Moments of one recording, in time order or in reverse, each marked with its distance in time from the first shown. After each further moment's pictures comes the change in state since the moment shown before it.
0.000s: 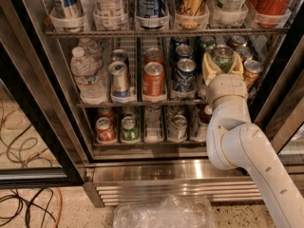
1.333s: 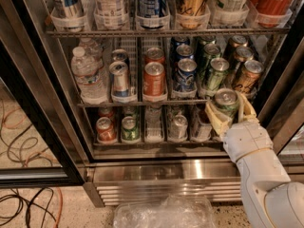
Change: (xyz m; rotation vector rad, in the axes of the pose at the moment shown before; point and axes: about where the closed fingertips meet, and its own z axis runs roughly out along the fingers) arm 0.022 -0.002 -0.125 -0.253 0.059 -0.153
